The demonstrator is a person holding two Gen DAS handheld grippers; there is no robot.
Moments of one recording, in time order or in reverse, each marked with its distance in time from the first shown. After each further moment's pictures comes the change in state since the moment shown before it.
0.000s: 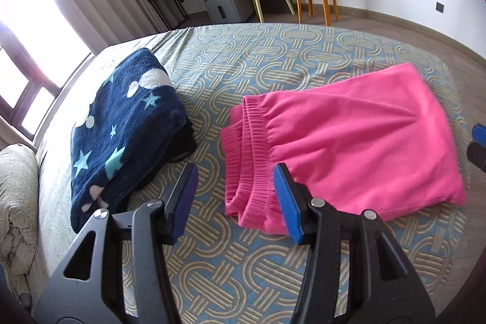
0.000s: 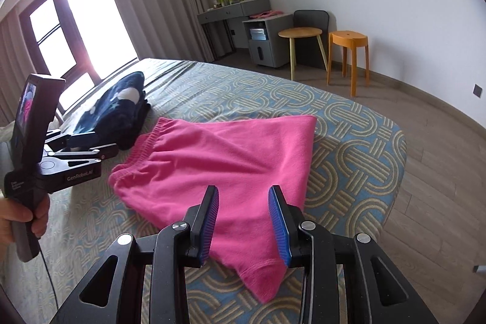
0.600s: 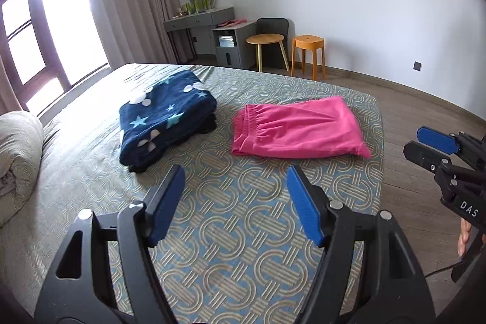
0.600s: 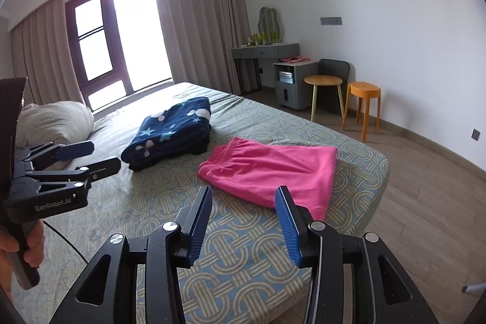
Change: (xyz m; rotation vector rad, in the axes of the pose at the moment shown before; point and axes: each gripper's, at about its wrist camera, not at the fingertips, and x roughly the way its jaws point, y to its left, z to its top) left arm -0.213 0.048 -0.147 -0.177 -0.246 -0.063; right arm -0.164 0.101 -0.059 -0.146 -0.178 0.038
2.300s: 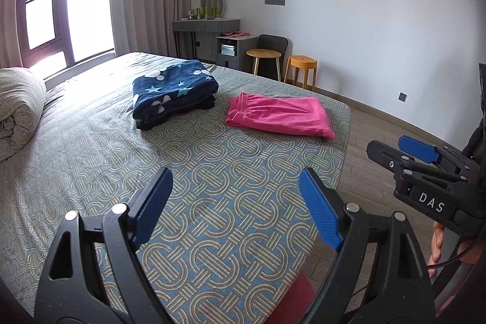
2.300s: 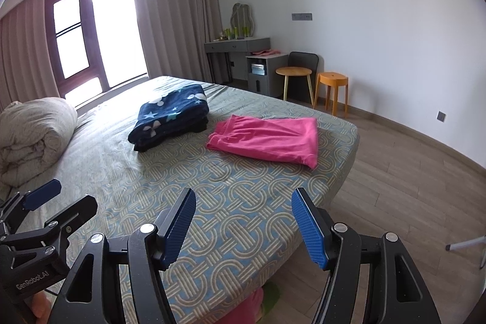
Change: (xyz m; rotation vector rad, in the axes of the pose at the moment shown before) left arm -0.097 0.007 -0.092 -0.147 -0.068 -0.064; right arm -0.082 0.083 -0.050 0.060 0.030 -0.160
